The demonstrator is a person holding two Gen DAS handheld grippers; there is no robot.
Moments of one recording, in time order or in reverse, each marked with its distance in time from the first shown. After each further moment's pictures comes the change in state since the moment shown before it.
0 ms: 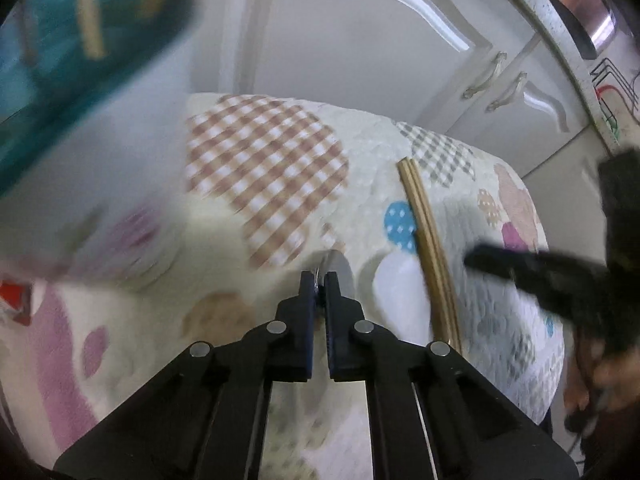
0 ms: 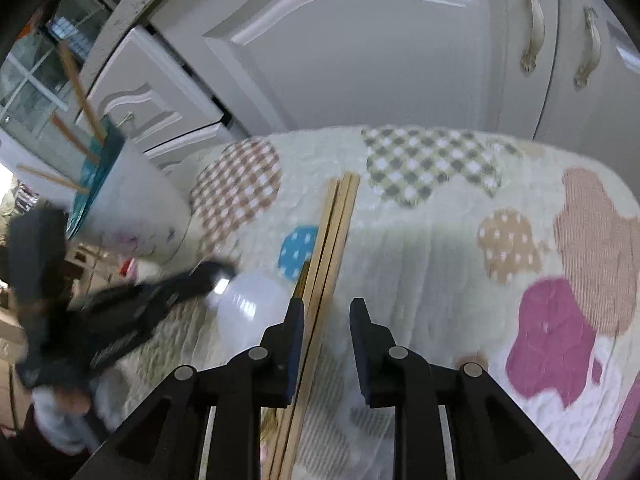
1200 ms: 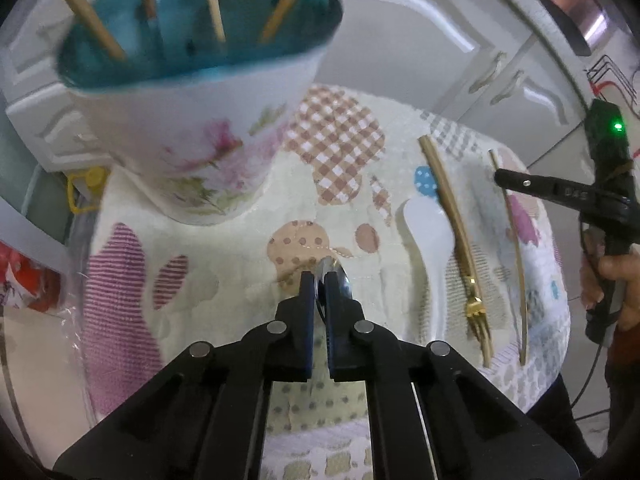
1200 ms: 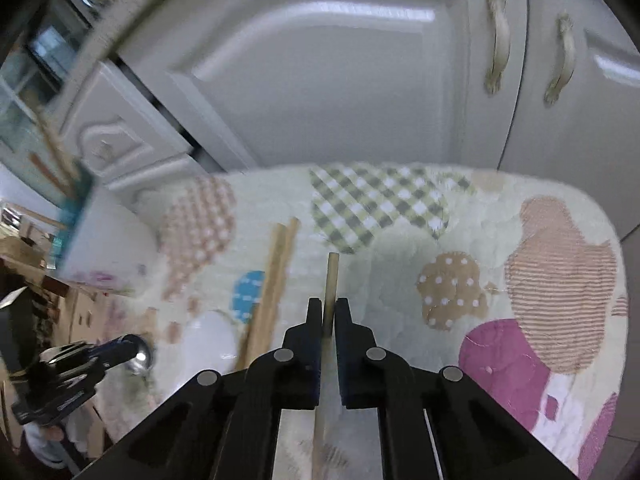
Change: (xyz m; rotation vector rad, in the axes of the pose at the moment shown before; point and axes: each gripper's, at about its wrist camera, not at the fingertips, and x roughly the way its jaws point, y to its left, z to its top) left arm -0.042 0.026 -0.039 0.011 -0.010 0.026; right arm -0.026 -0.026 0.012 0.017 -0.072 -0.035
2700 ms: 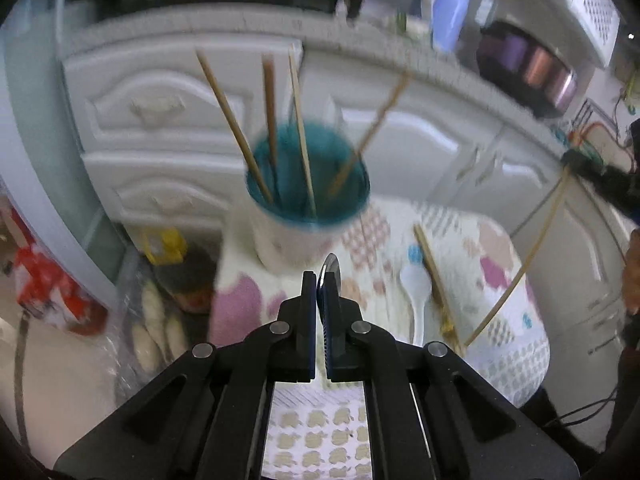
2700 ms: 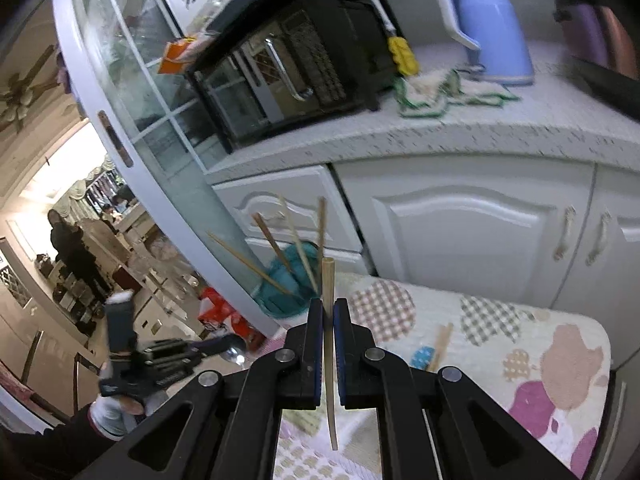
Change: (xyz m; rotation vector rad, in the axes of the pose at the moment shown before) left arm -0.159 0.032 -0.014 -0.018 -0.309 0.074; right arm -0.168 0.137 0.002 -0.227 -0.307 0.283
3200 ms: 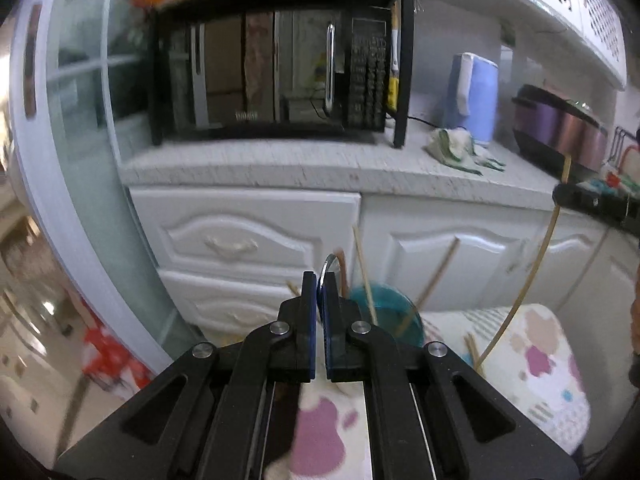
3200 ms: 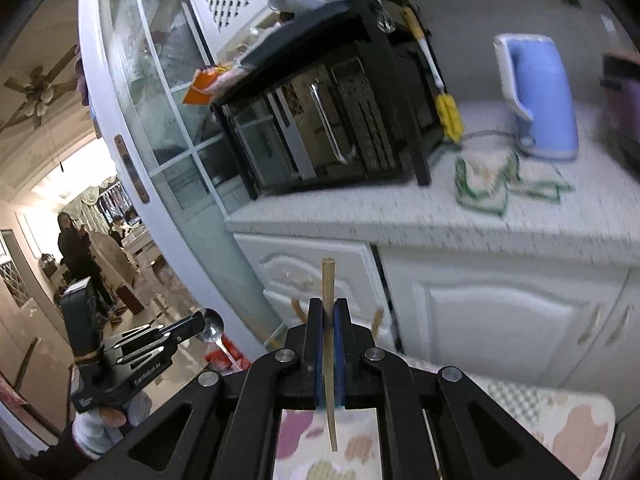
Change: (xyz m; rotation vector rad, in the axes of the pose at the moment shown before) left arm -0.055 -0.001 0.091 0.076 -0.277 0.248; right arm 0.030 0.057 0.083 -0.086 -0.138 0.014
